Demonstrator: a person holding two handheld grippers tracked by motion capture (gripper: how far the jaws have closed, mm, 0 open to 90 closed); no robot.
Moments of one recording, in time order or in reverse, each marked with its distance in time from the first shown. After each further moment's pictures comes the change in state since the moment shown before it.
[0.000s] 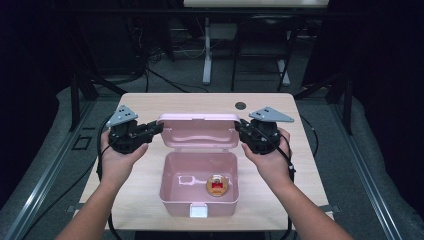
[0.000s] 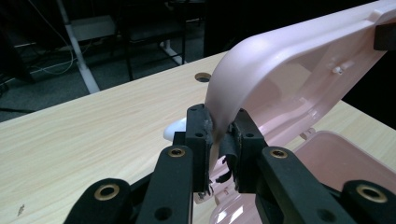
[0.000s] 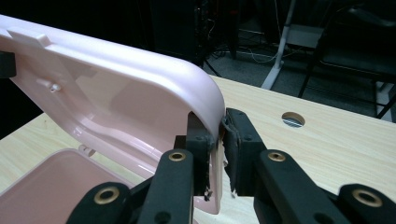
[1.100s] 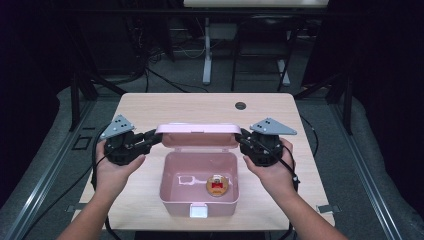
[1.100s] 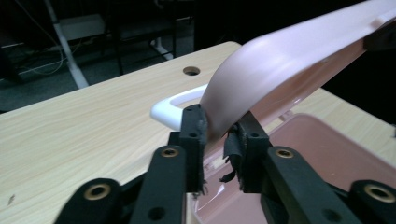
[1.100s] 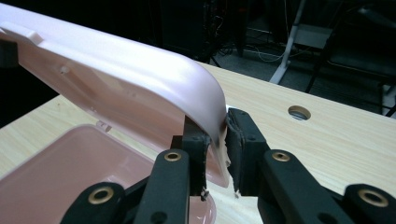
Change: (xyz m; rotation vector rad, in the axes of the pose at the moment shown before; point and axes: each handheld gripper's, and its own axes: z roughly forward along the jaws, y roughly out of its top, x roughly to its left) left arm -0.013 -0.012 -0.019 -0.002 -0.033 0.017; right arm 0.010 -0.015 -0.019 0.012 0.023 -0.043
